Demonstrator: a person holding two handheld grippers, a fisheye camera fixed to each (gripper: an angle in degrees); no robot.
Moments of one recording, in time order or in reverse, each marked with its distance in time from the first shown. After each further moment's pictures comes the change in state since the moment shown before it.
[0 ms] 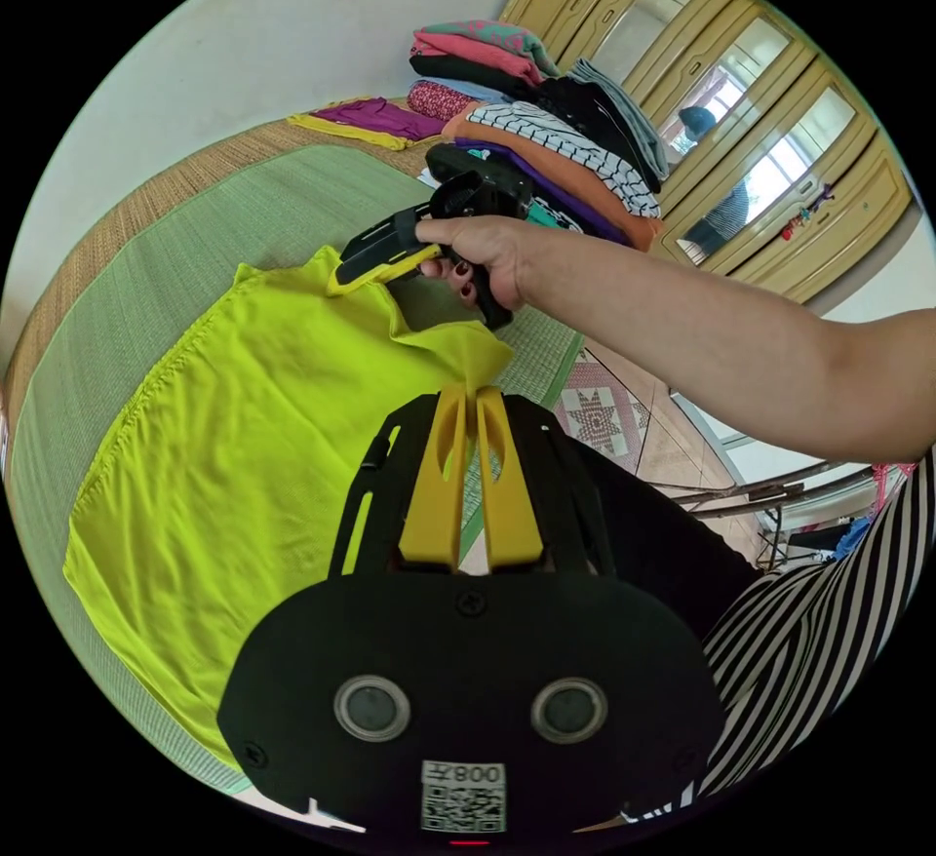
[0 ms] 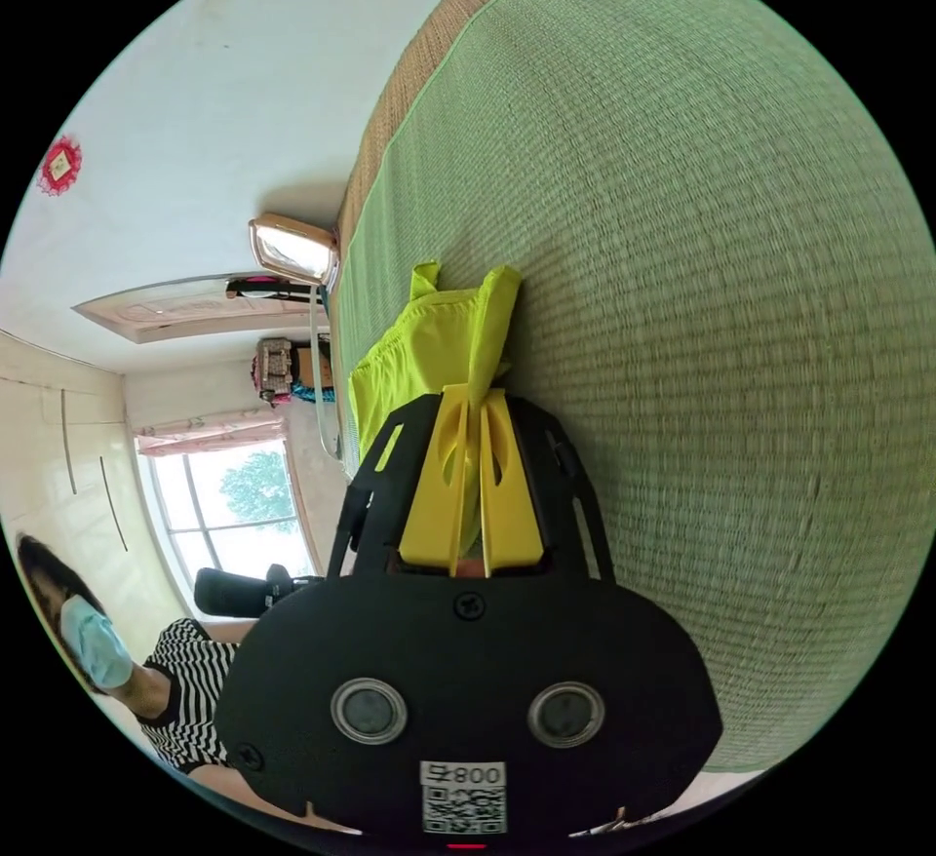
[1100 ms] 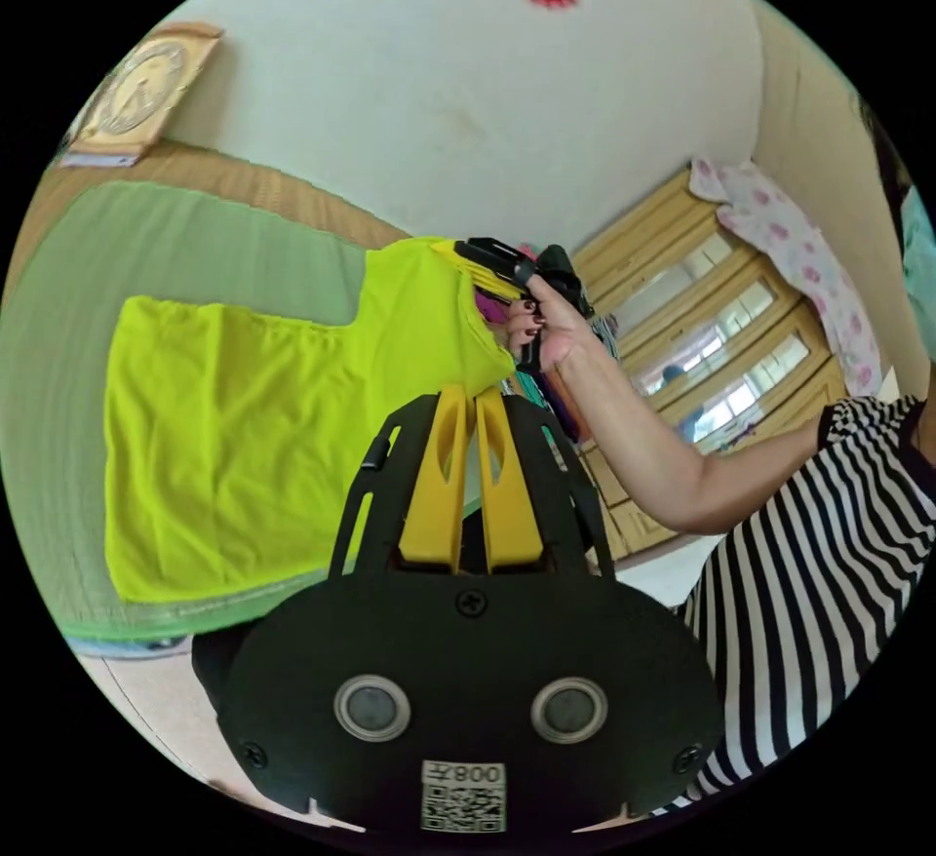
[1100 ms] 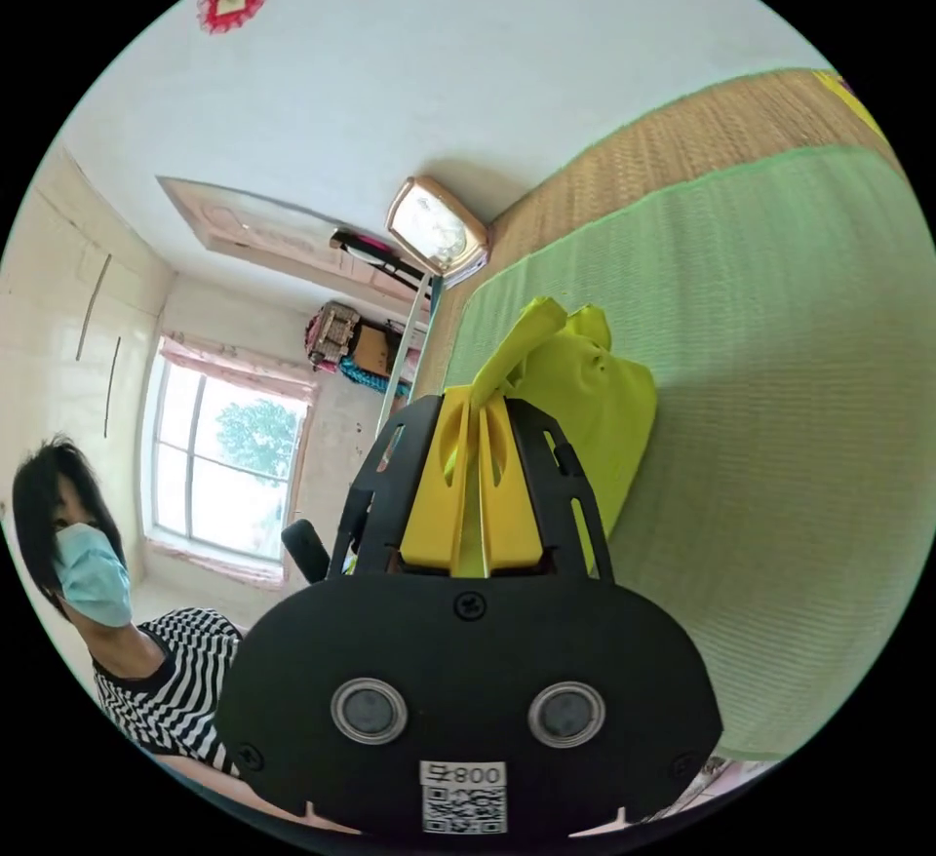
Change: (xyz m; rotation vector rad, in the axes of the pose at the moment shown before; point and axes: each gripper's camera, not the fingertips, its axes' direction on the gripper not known) left arm -0.226 0.342 -0.228 0.582 0.195 -0.468; right arm -0.262 0.001 0.157 0.107 -0.073 -0.353
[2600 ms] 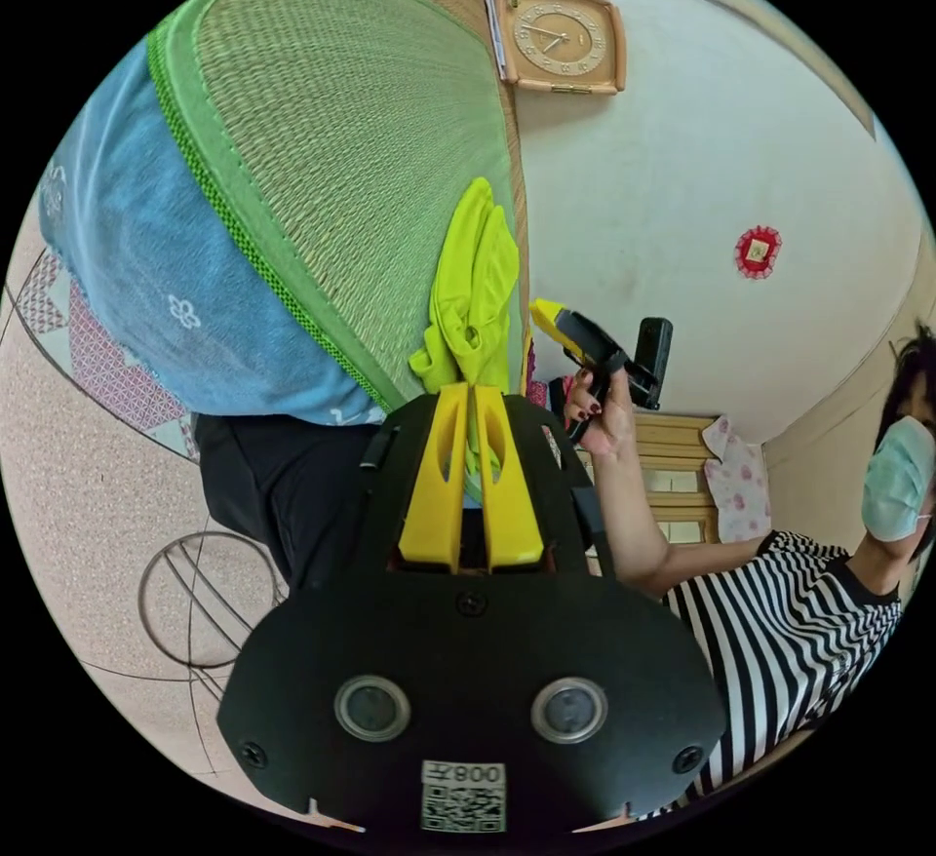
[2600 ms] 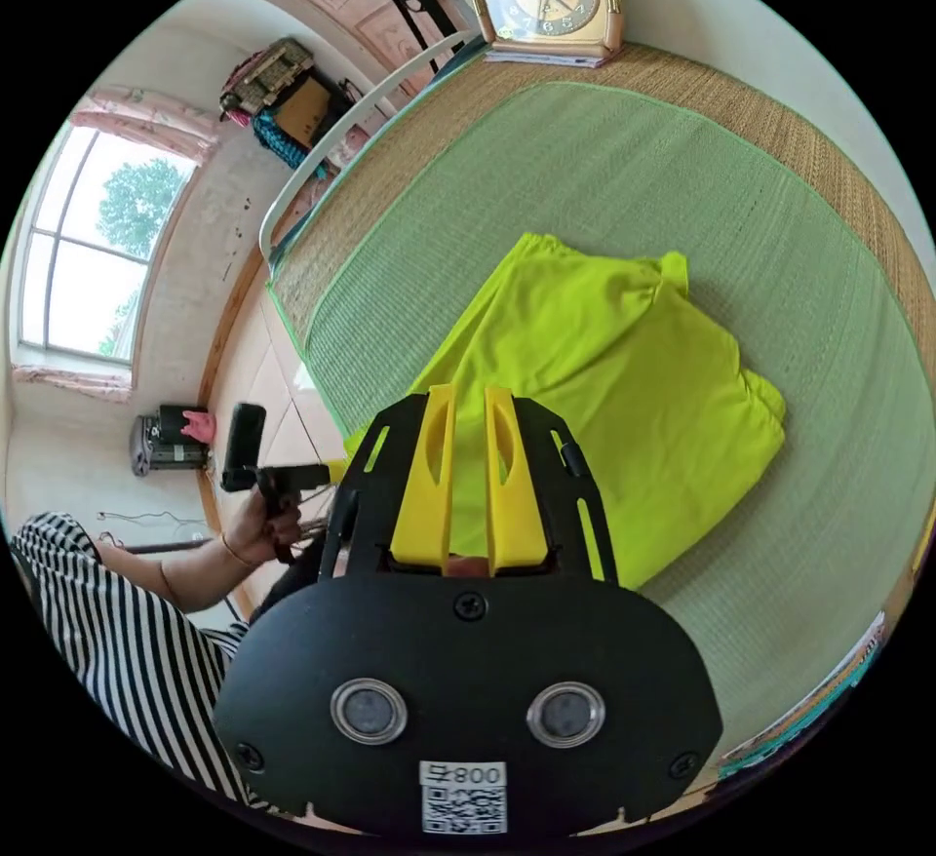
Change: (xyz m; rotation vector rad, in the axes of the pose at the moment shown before) left arm -0.400 0.178 -0.331 0.202 0.164 -0.754; right arm -0.200 0.080 0.505 -0.553 0.462 -0.381
